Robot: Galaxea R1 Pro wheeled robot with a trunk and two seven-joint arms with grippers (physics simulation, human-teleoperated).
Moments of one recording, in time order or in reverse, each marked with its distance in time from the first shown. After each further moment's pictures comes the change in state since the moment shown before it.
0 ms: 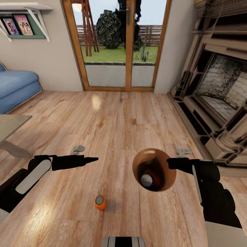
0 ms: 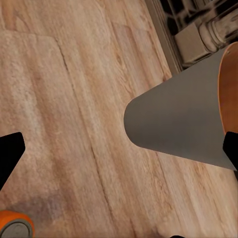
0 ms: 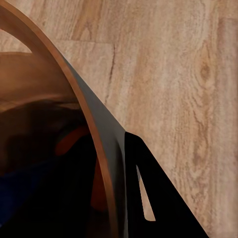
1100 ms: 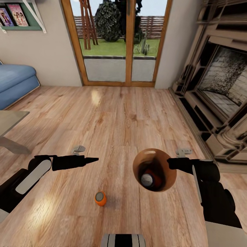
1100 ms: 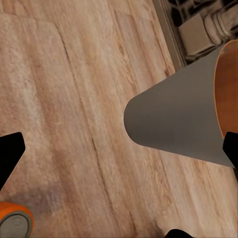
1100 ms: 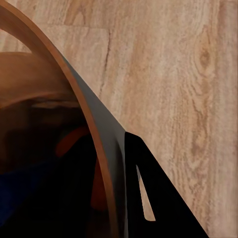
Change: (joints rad) left arm 0.000 0.001 -0.005 -0.007 0.000 0.003 -0.001; right arm 0.000 -0.001 0.001 0.000 0.011 0.000 -0.005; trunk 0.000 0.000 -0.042
